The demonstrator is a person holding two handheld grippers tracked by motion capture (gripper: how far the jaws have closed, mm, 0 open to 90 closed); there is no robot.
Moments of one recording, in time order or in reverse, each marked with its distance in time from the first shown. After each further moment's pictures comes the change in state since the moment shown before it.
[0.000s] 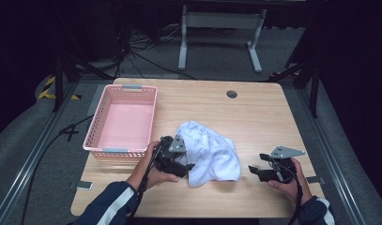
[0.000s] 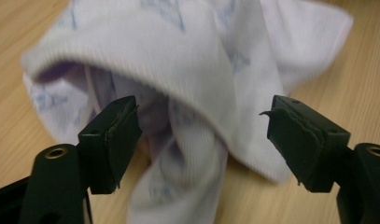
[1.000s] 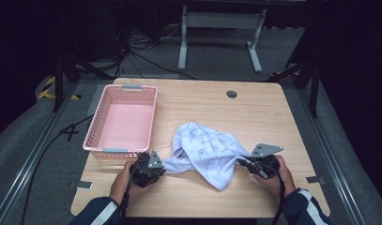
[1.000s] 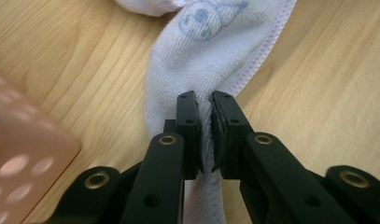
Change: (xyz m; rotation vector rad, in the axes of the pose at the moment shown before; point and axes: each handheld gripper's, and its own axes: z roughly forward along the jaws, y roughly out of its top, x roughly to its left) left arm 0.009 -0.073 -0.013 0.114 0.100 -0.100; right arm 0.015 0.022 0.030 0.068 0.001 -0.172
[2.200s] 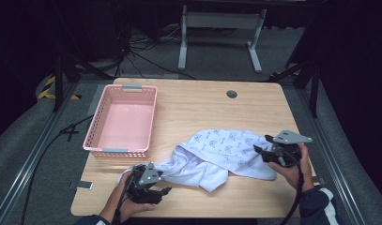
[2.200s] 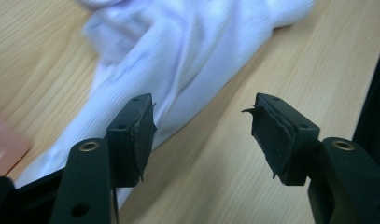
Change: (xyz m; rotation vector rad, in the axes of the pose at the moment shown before) left arm -0.043 0.002 -0.019 -0.122 -0.101 0.052; right arm -0.022 0.023 -0.043 -0.117 -0.169 0.084
